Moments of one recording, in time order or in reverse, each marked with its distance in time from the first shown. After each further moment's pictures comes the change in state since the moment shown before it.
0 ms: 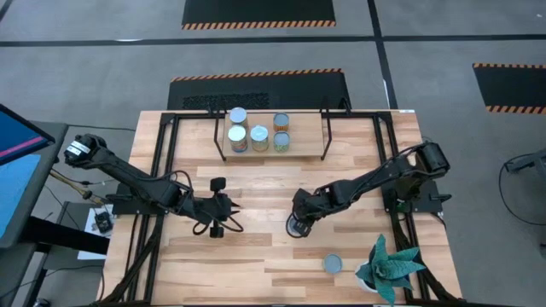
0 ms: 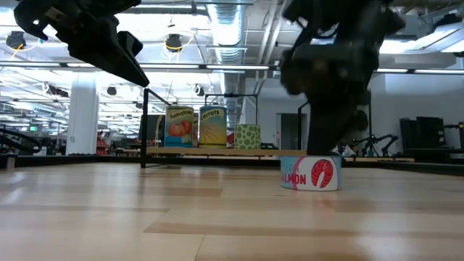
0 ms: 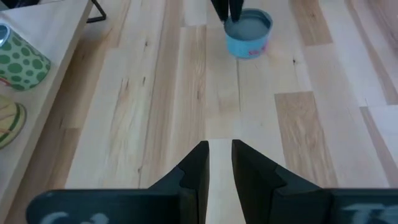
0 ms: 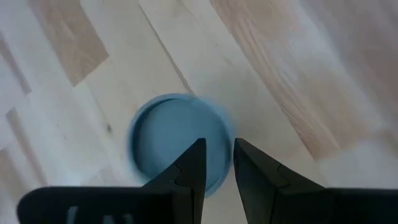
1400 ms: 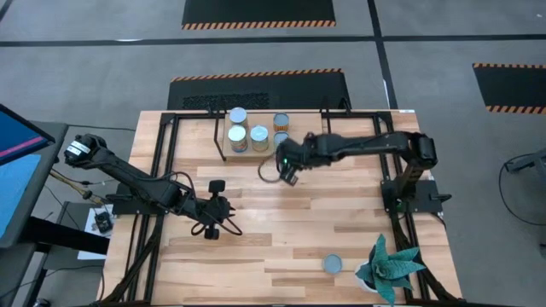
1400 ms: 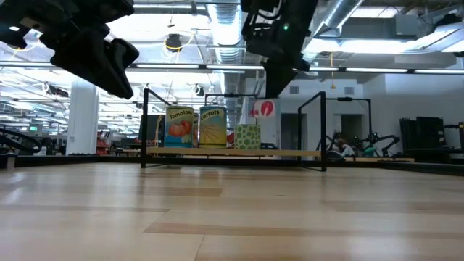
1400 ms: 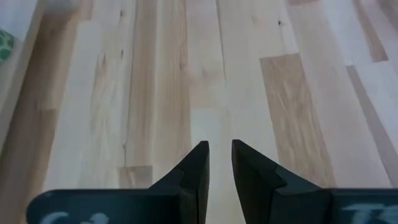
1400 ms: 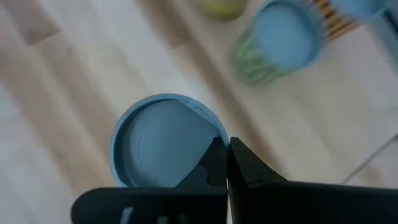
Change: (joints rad) left arm 0.003 0.001 0.000 -0.094 0.084 0.009; right arm -0.309 0.069 0.512 -0.517 0.322 -0.422
